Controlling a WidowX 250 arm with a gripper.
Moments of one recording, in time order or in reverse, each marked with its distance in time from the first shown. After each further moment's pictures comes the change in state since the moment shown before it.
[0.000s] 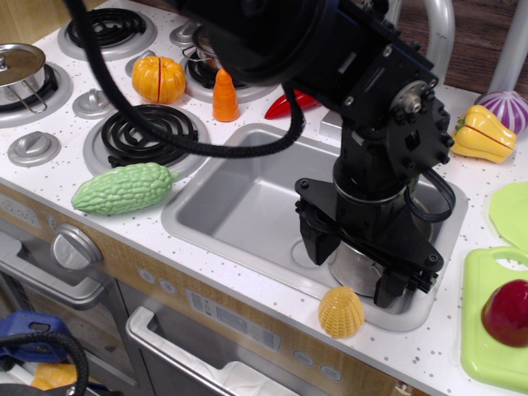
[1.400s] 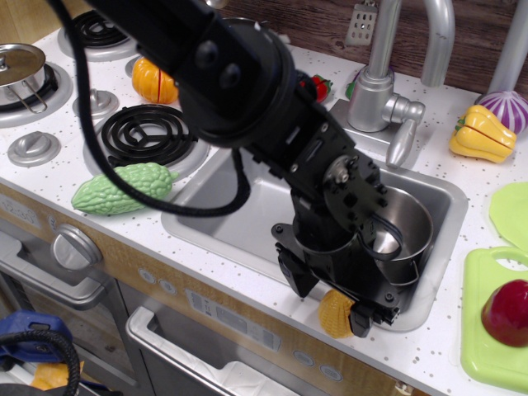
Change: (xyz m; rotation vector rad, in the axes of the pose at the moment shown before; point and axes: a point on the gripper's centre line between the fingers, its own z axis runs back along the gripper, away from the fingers) arm -0.014 0.010 -0.046 -0.076 -0.075 0.001
